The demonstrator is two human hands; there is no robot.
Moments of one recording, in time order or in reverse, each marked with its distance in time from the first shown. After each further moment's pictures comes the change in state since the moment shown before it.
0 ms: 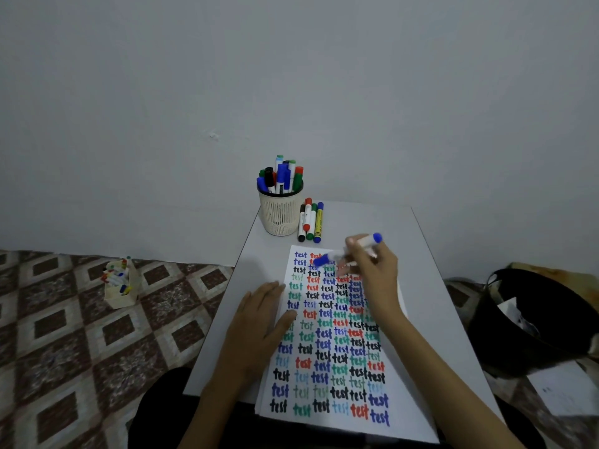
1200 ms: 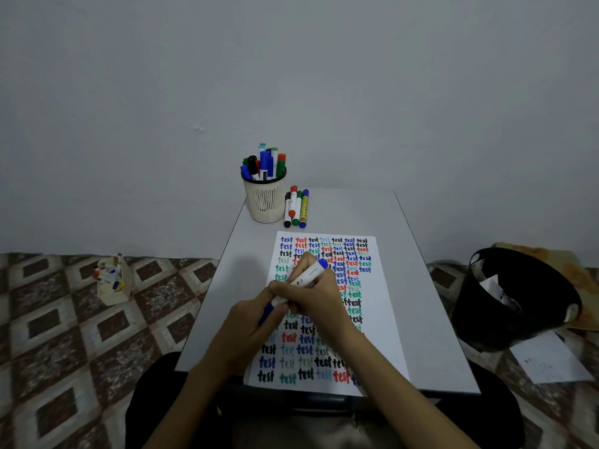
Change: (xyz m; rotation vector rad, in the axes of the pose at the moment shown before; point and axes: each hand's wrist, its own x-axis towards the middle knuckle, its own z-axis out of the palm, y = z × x) left_hand -0.017 0.018 -0.010 -0.328 -0.072 0.238; right_hand -0.077 -0.012 0.035 0.135 -0.354 0.190
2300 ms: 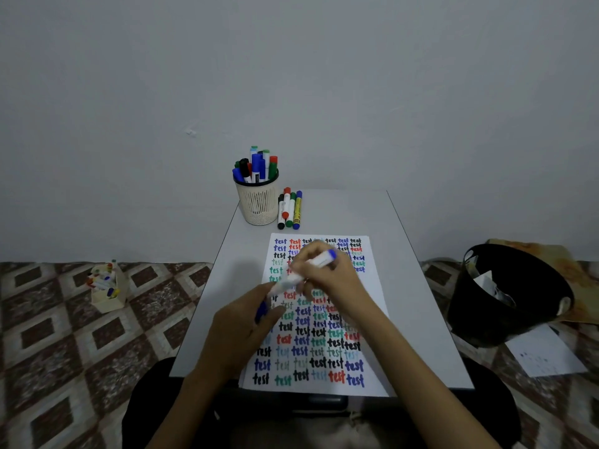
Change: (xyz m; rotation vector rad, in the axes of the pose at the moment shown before) left_hand -0.001 -0.005 0.000 0.285 0.073 0.025; right_hand 0.014 -0.023 -0.037 -0.038 -0.082 -0.016
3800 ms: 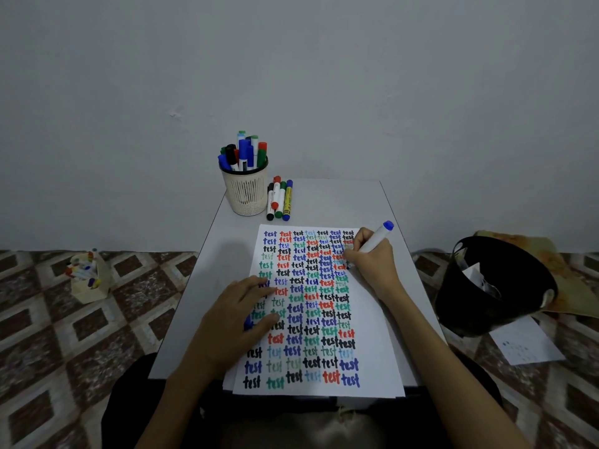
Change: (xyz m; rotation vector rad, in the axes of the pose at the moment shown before) left_hand 0.003 -0.016 0.012 0.138 -0.212 -0.106; right_hand 0.028 0.042 -0.101 -0.467 0.481 0.022
